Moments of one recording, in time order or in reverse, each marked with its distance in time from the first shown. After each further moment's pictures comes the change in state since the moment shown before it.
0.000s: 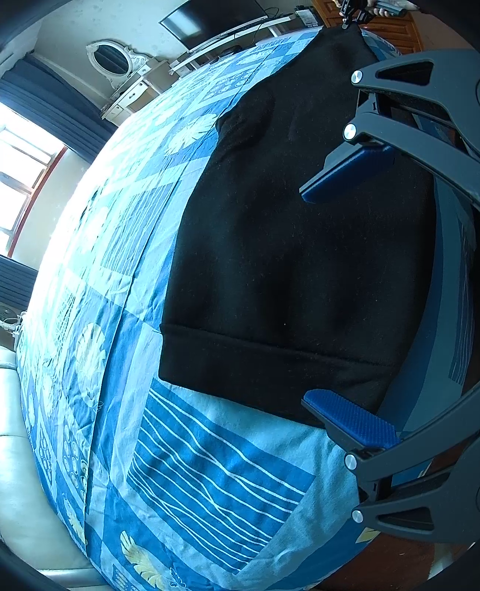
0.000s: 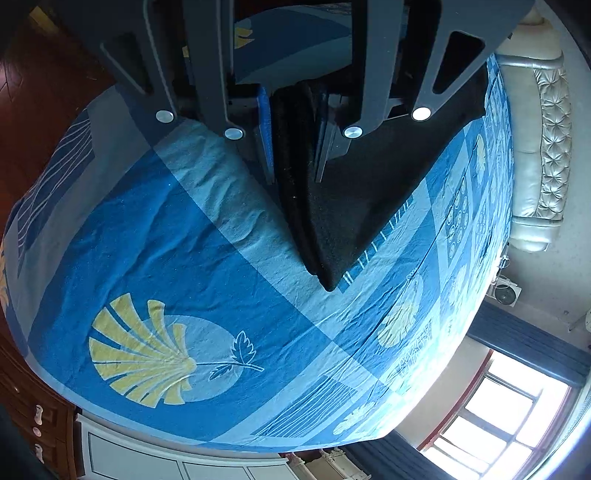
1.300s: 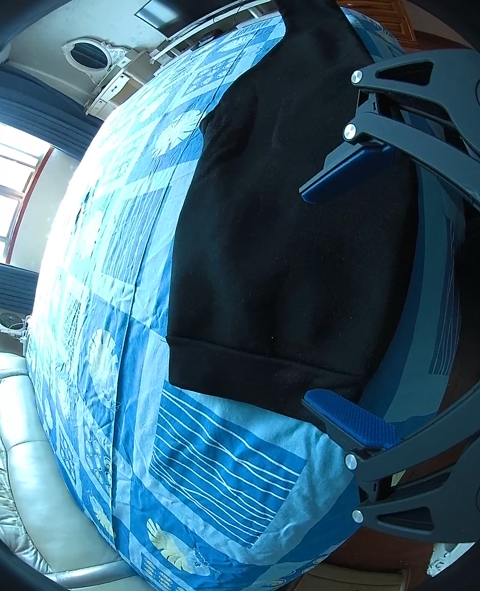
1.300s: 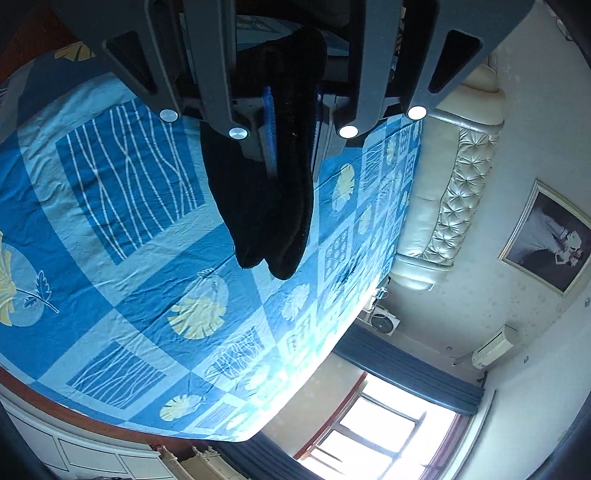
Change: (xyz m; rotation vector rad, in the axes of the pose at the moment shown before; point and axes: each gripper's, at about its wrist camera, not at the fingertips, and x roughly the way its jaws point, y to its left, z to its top) left arm -0.021 -0.028 -0.008 0.081 -0.010 0.090; right arm -0.072 0.172 -0.027 -0.263 -0.004 0.471
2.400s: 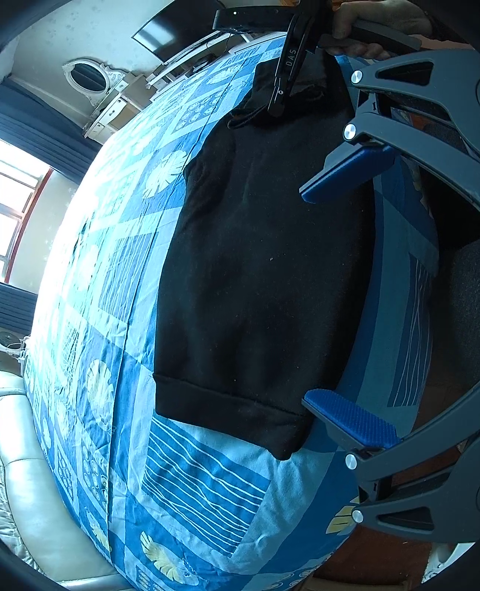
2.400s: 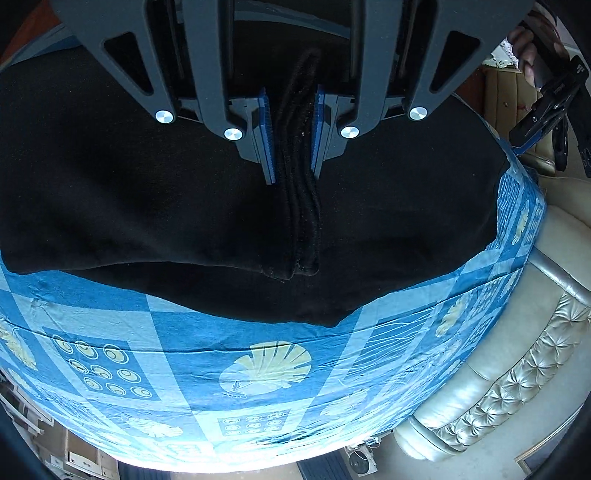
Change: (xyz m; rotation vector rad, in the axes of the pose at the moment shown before) left arm -0.023 -0.019 -0.020 0.007 0.016 -0.097; right arm 0.306 0.161 -0.215 -0.414 0.319 -0.373
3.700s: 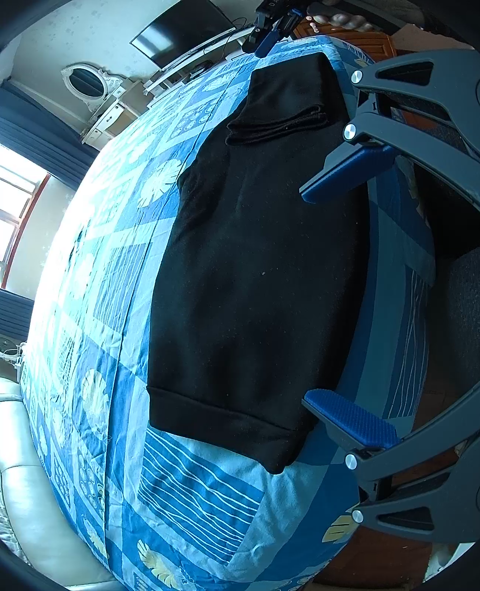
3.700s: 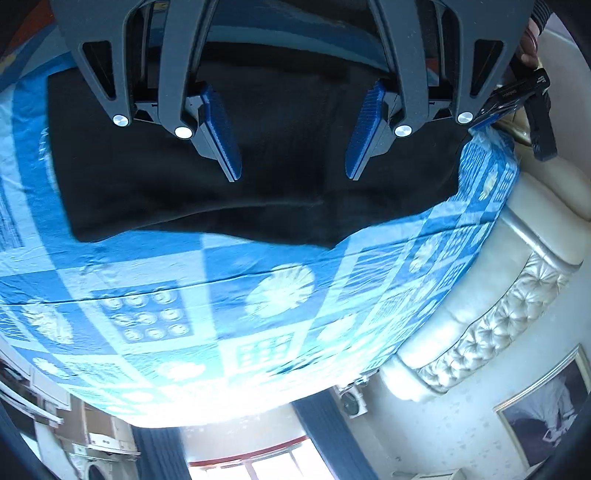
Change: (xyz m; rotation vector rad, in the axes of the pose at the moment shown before) left arm 0.003 -0.007 -0.005 0.002 0.013 -0.032; right arm -0.113 -0.086 0.006 0.107 -0.281 0.038
